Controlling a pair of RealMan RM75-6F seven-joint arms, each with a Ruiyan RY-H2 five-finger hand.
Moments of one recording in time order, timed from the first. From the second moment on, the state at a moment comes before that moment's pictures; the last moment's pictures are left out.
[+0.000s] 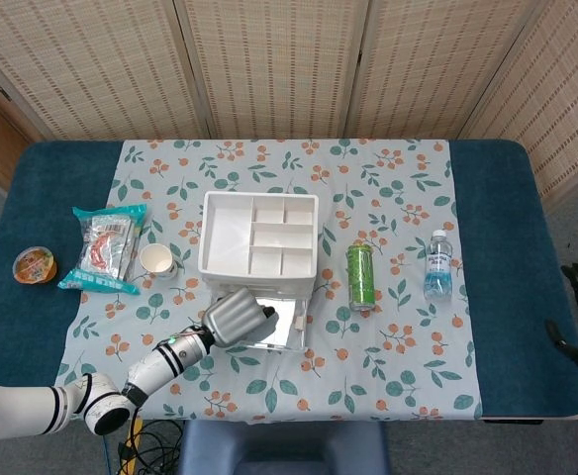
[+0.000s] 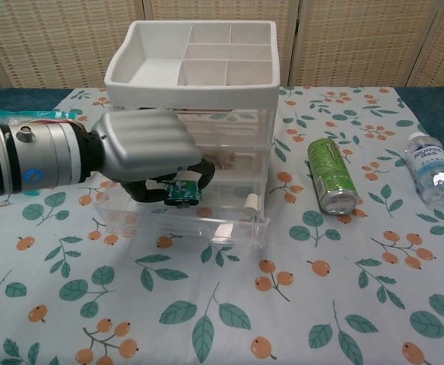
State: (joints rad) left arm -0.99 -1.45 -0.02 -1.61 1.32 0.84 0.77; right arm 0.03 -1.11 0.15 -1.59 -1.46 1.62 -0.13
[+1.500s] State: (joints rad) left arm -0.88 -1.36 -0.01 -1.69 1.48 1.02 0.62; right arm 0.04 -1.11 0.15 -1.60 -1.47 1.61 -0.14
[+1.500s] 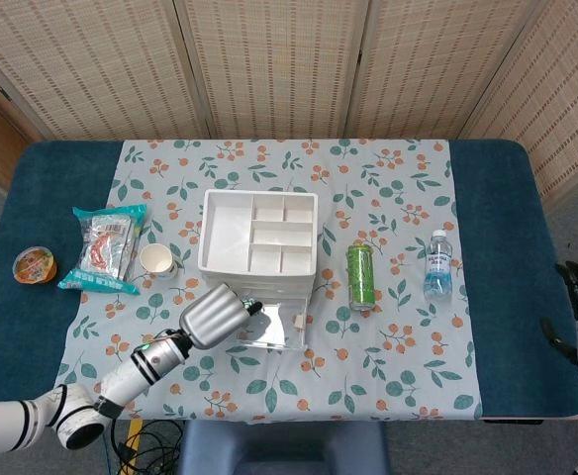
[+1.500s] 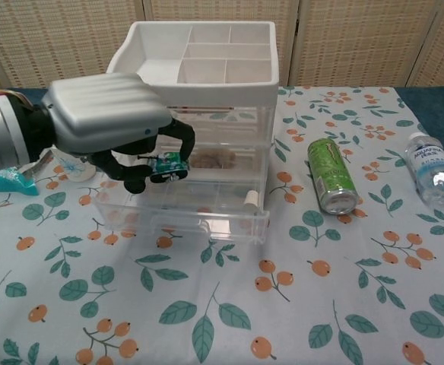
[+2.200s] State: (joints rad) left arm -0.66 -1.24 0.02 -1.77 1.51 1.23 0.58; right arm 0.06 -1.11 0.15 -1.59 -1.49 1.59 -0.13
